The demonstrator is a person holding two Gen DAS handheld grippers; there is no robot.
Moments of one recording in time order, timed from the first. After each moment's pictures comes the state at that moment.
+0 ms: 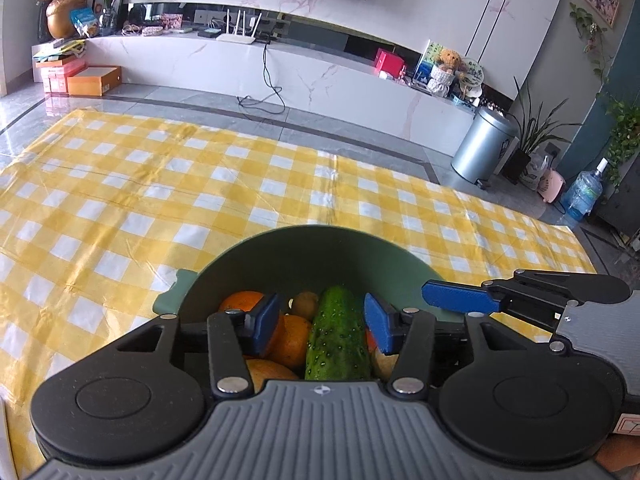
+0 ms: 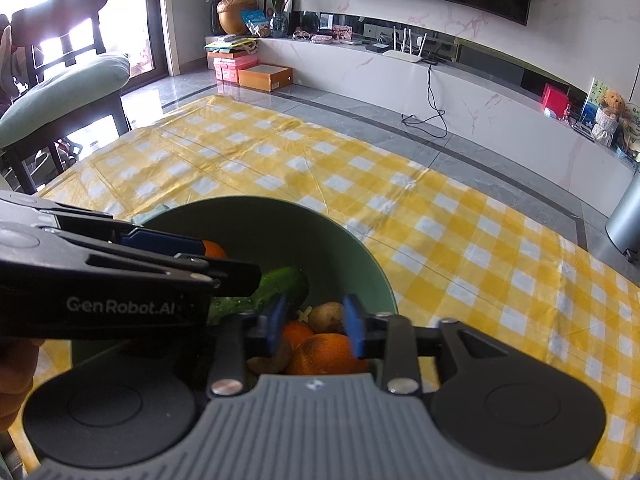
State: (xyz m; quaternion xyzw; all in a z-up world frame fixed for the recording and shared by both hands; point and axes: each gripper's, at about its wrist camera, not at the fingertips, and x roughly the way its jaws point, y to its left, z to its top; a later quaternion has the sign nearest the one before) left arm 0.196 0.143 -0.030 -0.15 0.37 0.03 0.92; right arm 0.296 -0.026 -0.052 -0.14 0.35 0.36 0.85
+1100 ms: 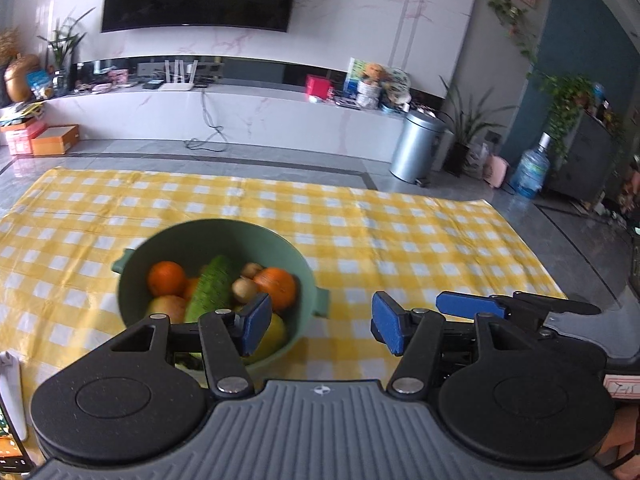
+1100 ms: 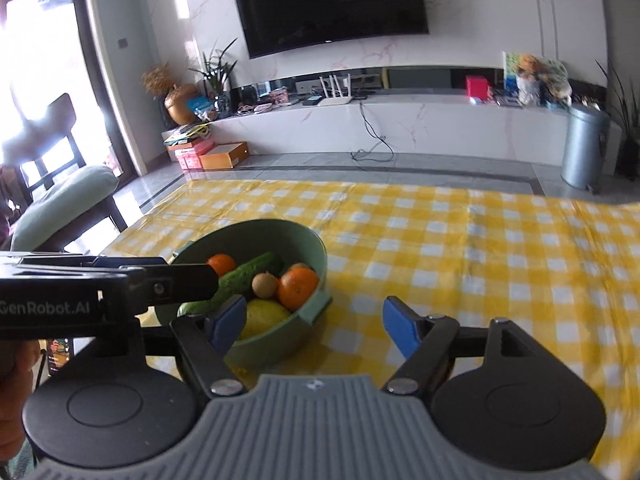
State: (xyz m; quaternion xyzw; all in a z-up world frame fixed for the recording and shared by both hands) left arm 0.095 0.042 0.032 -0.08 0.33 -0.05 0.94; right arm 0.184 -0.177 -0.009 0.03 0.33 0.29 0.90
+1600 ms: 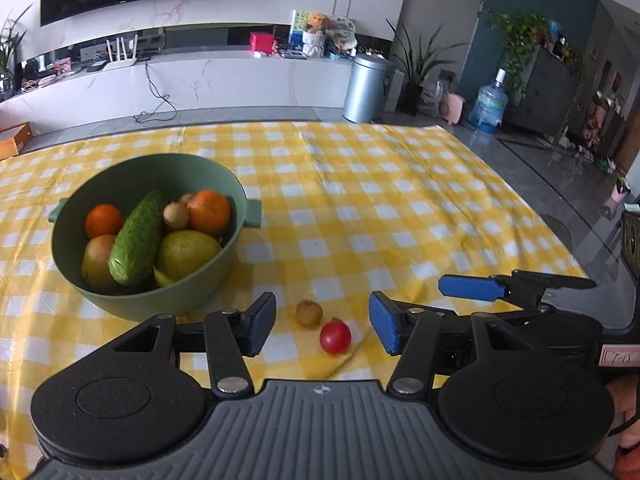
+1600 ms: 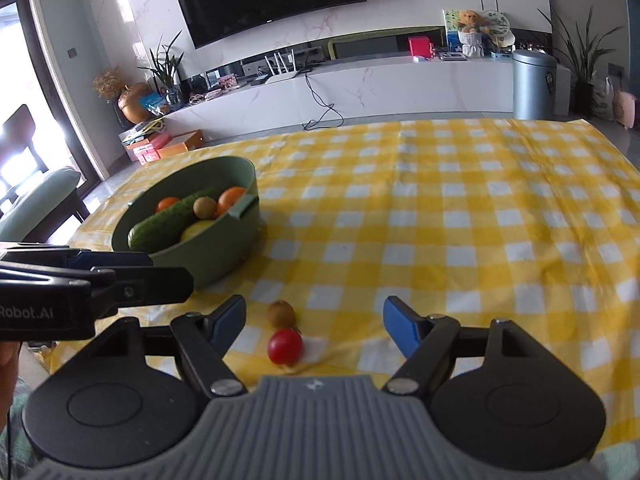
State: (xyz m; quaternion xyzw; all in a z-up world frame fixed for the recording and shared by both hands) left arm 0.076 0.003 -0.015 -0.03 0.39 -0.12 0.91; right arm 0.144 -0.229 -0.064 0.05 0.37 0.23 0.90
